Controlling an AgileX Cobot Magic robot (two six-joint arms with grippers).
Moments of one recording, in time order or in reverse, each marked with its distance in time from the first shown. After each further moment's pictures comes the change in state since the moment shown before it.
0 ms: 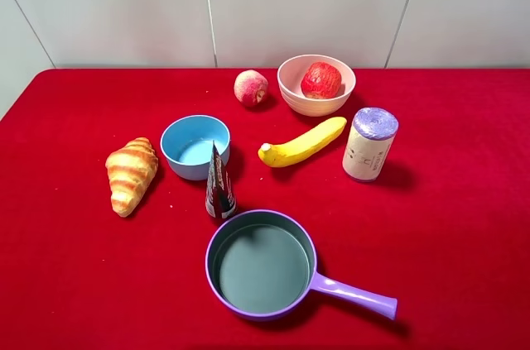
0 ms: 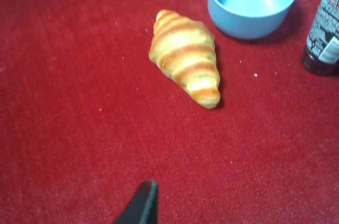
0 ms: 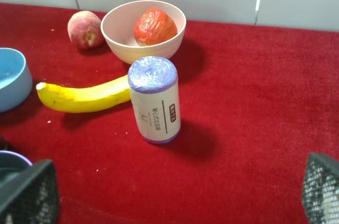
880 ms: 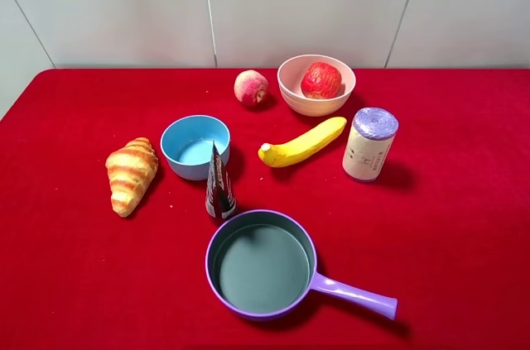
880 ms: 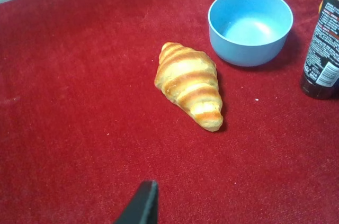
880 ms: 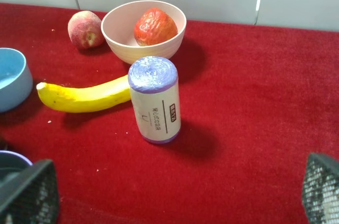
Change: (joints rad) left arm 0.004 -0.082 0.000 -0.003 0.005 0.007; right arm 0.000 0.000 0.000 0.001 0.000 0.000
